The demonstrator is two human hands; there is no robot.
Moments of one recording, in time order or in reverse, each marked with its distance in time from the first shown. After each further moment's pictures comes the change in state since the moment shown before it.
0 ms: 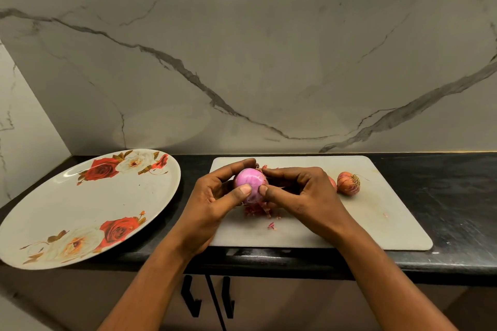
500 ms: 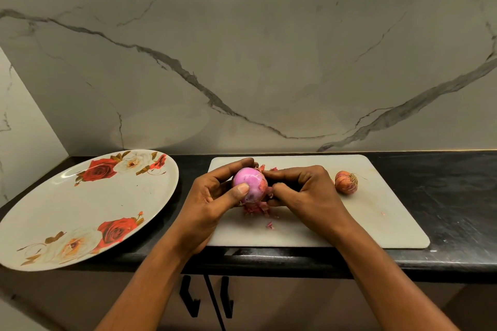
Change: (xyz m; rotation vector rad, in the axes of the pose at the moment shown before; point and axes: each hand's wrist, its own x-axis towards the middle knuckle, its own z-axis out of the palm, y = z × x) left_hand -0.001 0.002 0.001 -0.018 -0.025 0.021; right_hand 0.003 0.004 0.001 0.027 0.023 0.015
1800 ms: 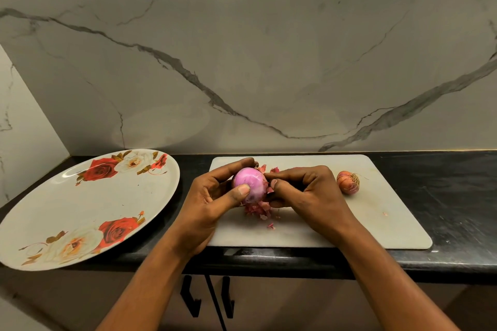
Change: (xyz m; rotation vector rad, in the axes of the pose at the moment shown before) left_hand -0.001 -0.001 -0.002 -0.007 0.006 0.000; right_hand -0.004 -0.008 0.000 0.037 0.005 -0.006
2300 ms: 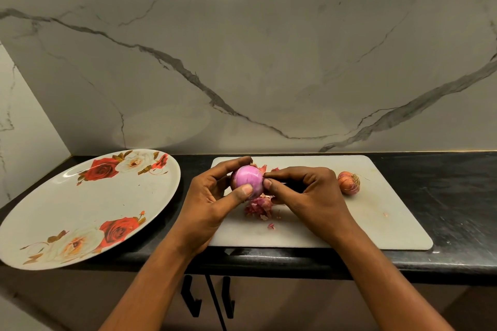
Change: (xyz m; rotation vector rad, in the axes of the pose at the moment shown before) left_hand 0.001 -0.001 0.002 0.041 0.072 0.045; right_hand -0.002 0.004 -0.001 -0.111 0.053 -0.112
